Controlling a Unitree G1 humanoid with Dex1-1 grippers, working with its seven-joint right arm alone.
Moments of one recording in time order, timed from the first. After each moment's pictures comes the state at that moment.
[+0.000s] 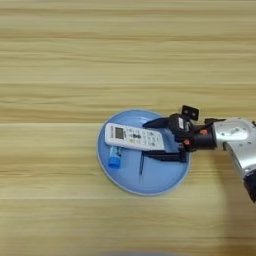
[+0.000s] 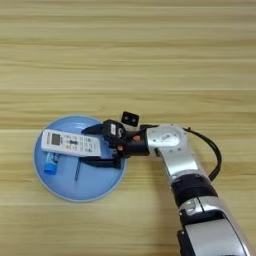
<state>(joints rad) -0.41 -0.42 0.12 0.68 0.05 -0.38 1.32</state>
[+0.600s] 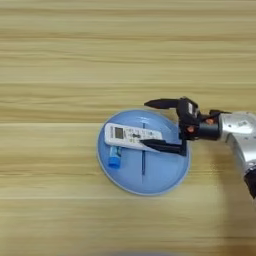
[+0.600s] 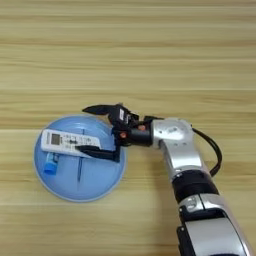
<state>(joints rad) -0.43 -0.41 0.06 0.62 0.21 -0.31 1.36</state>
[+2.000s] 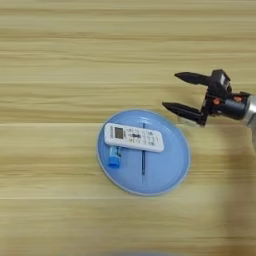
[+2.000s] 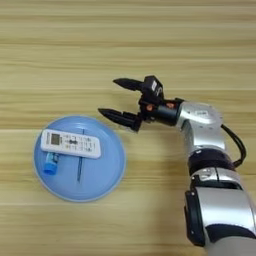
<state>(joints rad) -0.62 -0.48 -0.11 0.97 0.21 -0.36 1.31</state>
